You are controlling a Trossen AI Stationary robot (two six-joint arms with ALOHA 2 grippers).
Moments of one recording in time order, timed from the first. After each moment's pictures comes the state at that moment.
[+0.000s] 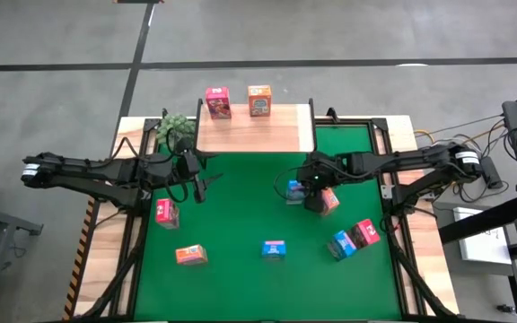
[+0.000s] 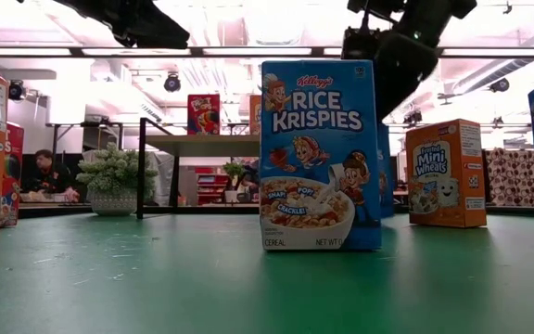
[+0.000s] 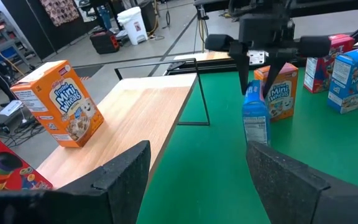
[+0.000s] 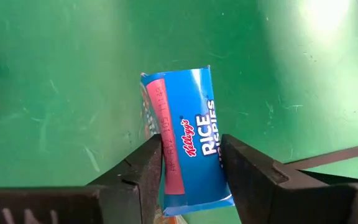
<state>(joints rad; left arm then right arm) -0.05 0.87 0.71 -0.14 -0.43 0.12 -0.06 1.38 1.02 -0.63 0.10 0.05</state>
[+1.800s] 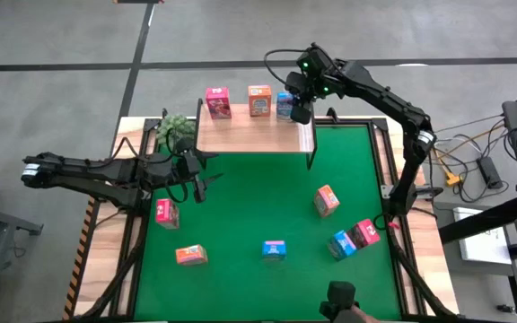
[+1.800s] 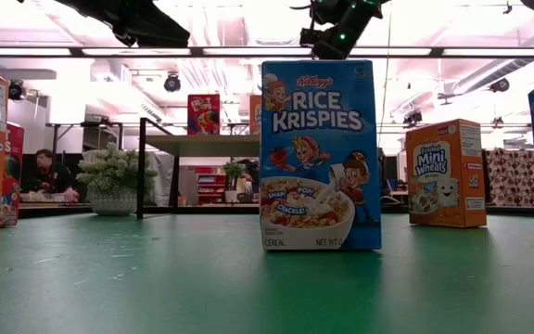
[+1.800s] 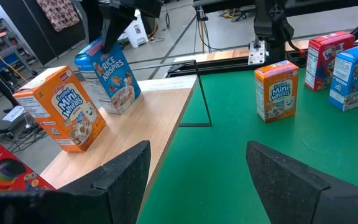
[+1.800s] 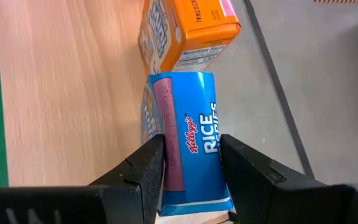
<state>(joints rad) -0.05 0.87 0.71 -0.13 -0.44 0.15 -0.65 1.81 1.97 -1.01 -0.06 -0.50</state>
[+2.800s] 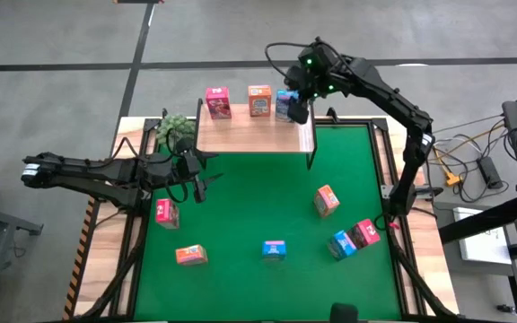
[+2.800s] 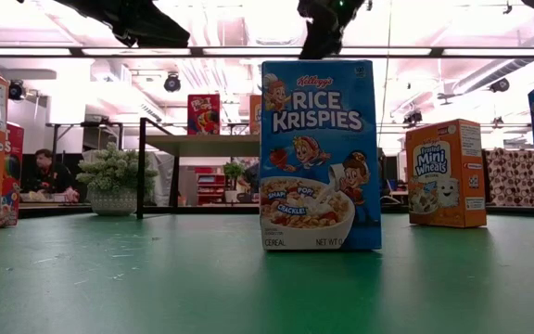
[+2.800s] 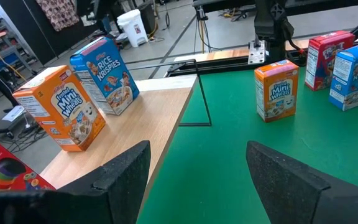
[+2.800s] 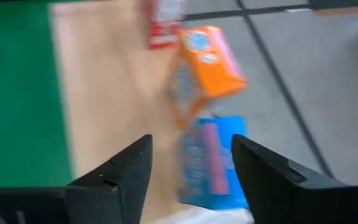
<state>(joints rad) -0.05 0.87 0.71 -0.13 -0.43 0.15 -0.57 1.81 2.14 -1.11 -0.11 -0.34</state>
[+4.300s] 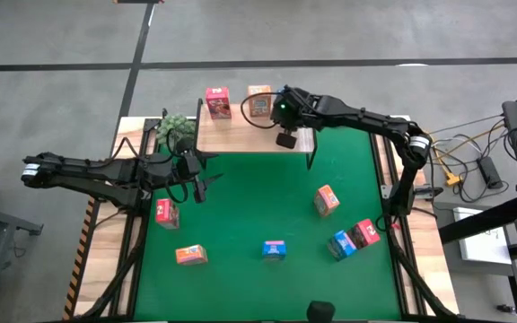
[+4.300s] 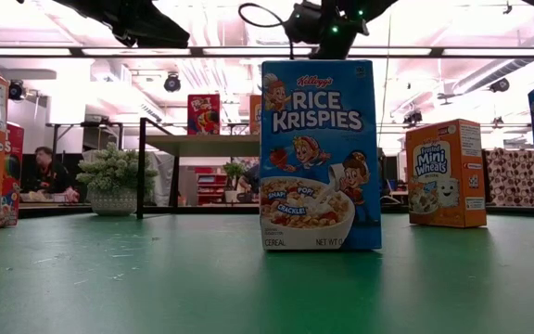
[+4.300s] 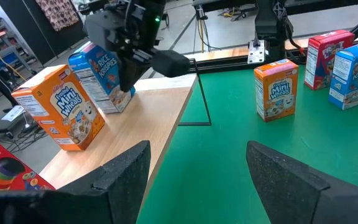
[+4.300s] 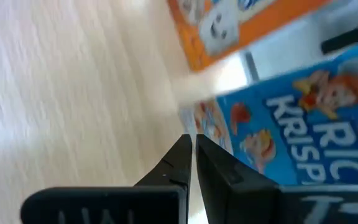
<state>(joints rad) -0.05 0.87 0.71 -0.13 -0.43 0.15 -0.46 1.81 1.67 -0.77 0.29 -0.34</state>
